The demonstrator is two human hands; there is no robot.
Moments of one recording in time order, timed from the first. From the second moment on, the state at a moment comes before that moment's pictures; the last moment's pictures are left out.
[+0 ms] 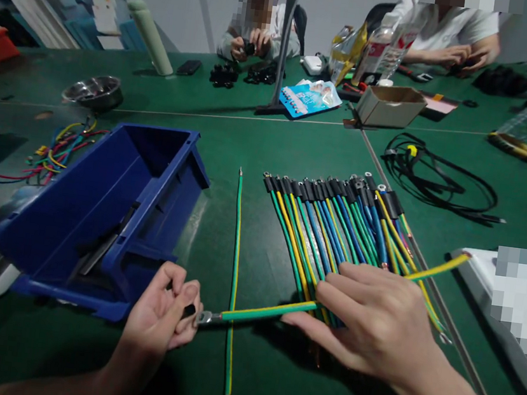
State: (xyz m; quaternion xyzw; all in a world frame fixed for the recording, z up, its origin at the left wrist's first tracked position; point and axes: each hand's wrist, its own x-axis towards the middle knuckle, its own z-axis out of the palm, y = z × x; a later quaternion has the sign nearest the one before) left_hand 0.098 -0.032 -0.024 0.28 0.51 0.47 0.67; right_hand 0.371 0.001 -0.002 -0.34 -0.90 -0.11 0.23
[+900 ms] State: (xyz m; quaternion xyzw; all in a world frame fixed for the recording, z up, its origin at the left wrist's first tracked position) left_hand 0.090 -0.044 -0.039 0.40 0.59 0.40 0.57; right_hand 0.355 0.000 -0.002 -0.36 -0.90 -0.09 0.23
